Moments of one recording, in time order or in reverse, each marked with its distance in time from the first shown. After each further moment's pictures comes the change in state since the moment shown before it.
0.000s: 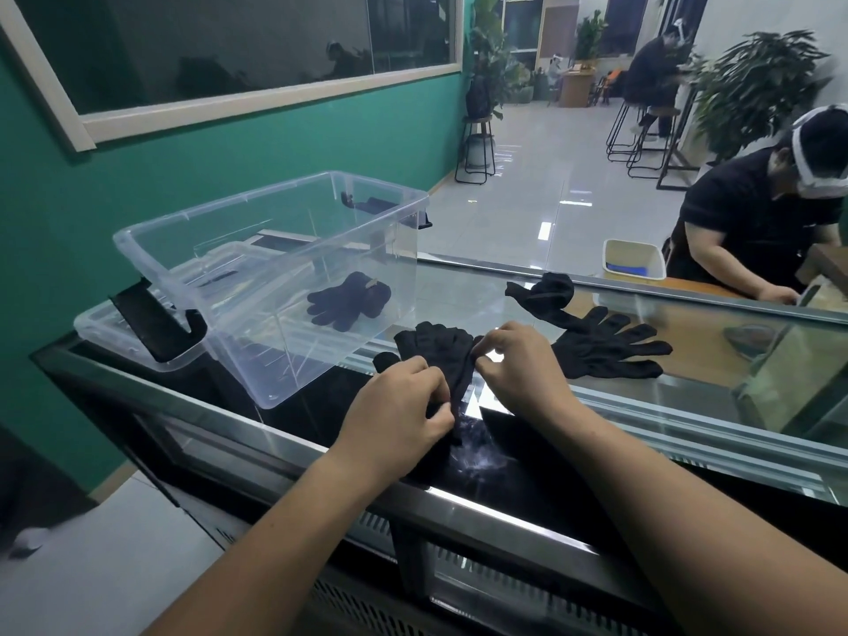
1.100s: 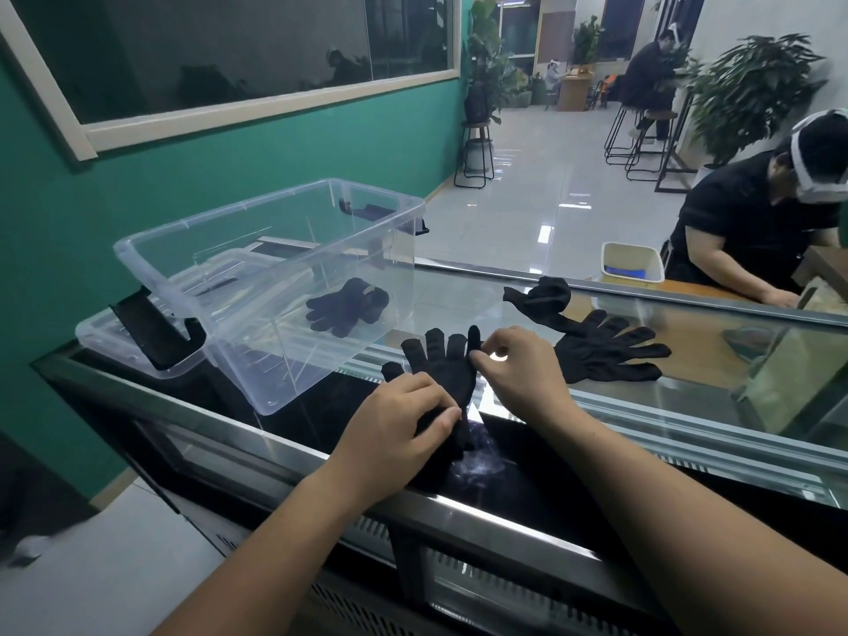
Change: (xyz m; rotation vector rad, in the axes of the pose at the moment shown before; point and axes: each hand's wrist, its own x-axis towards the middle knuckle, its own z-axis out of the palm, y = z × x) left_hand -0.011 -0.004 0.000 -0.204 -0.013 0.117; right_hand 0.000 0.000 -0.003 0.098 0.069 0.094
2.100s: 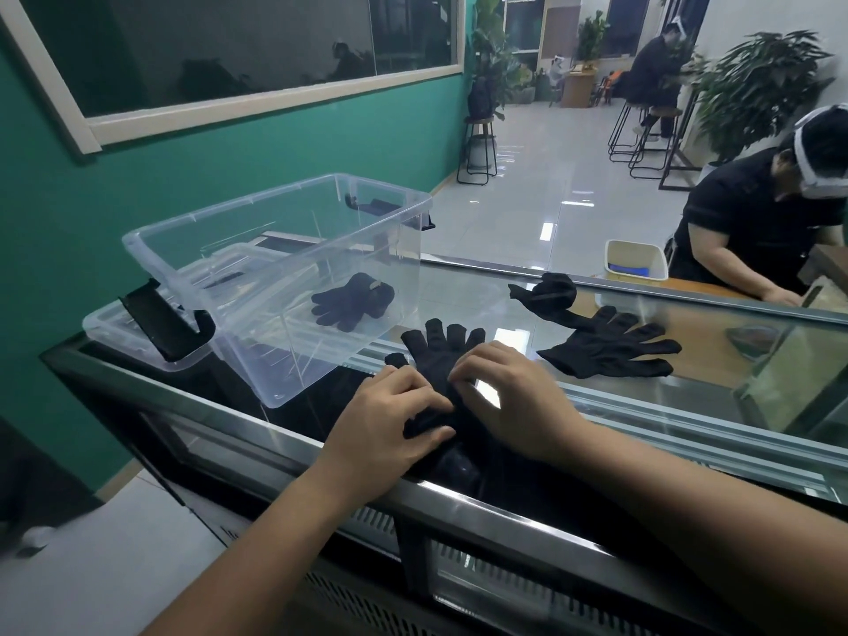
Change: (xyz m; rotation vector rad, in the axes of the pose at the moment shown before) left_hand -0.013 -0.015 -0.010 0.110 0.031 0.031; right_hand -0.033 0.000 -0.008 -0.071 -0.105 -0.678
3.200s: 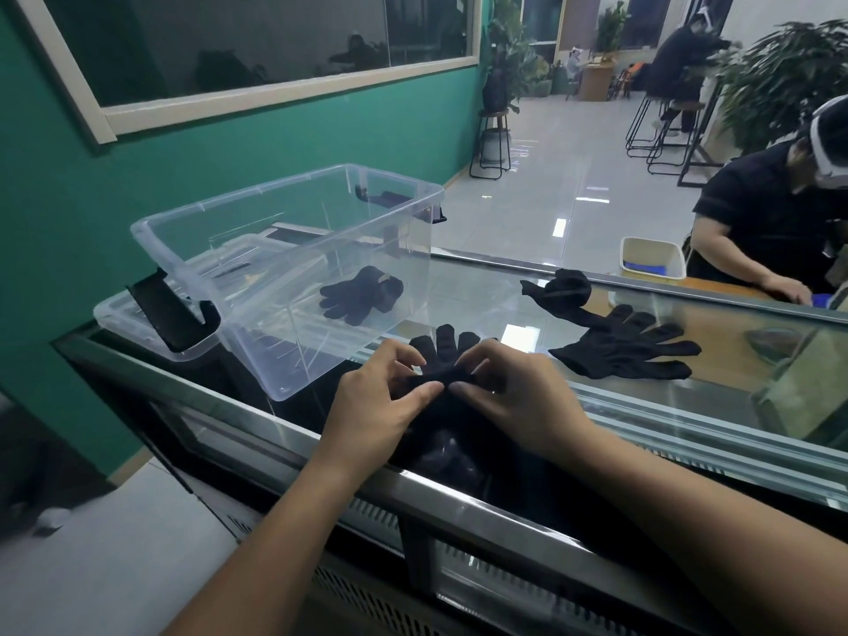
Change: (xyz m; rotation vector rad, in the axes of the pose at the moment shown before) left_hand 0.008 0.005 -0.006 -0.377 0.145 -0.491; right_hand 0.002 -0.012 -0.003 0.203 0.001 0.292
